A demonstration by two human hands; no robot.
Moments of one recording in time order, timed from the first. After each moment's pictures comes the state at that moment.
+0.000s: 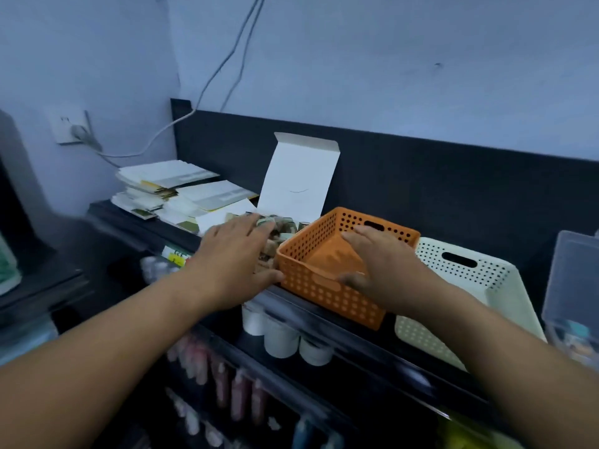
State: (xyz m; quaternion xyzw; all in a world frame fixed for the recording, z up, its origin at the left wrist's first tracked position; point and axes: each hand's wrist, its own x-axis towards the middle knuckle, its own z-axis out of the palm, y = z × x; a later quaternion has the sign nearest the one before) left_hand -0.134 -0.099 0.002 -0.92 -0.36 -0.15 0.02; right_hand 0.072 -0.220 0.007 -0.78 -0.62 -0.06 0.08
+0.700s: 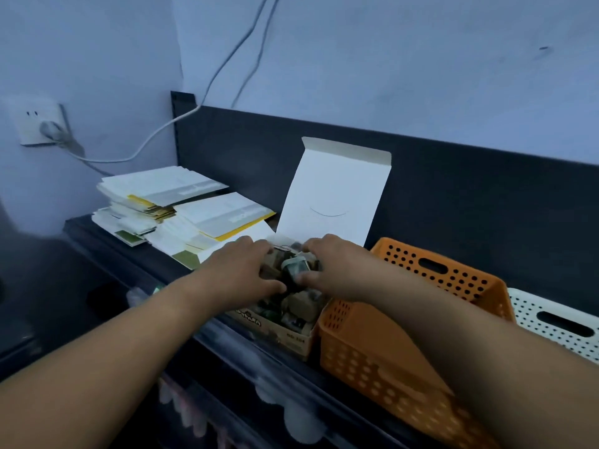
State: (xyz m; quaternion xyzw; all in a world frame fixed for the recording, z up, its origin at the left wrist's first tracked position) left_hand -0.094 0.081 -0.020 -0.90 -0.40 -0.10 -0.10; right_hand 0.066 0.000 0.004 -0.77 -0.64 0.04 0.05
